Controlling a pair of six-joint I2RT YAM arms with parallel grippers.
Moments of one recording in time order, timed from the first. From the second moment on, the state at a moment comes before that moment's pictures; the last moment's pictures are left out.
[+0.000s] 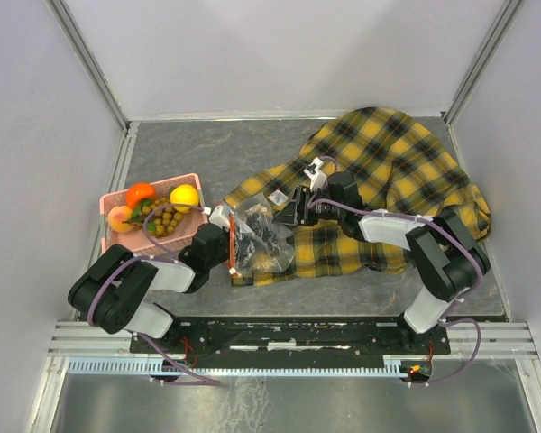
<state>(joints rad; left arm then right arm) -0.55 1.45 0.27 0.75 0.20 -0.83 0.52 1.67 0.82 0.40 -0.65 0.72</state>
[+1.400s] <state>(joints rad) -0.41 1.17 0.17 0.62 0.27 -0.80 0.52 1.78 0.86 0.34 -0.54 0.65</state>
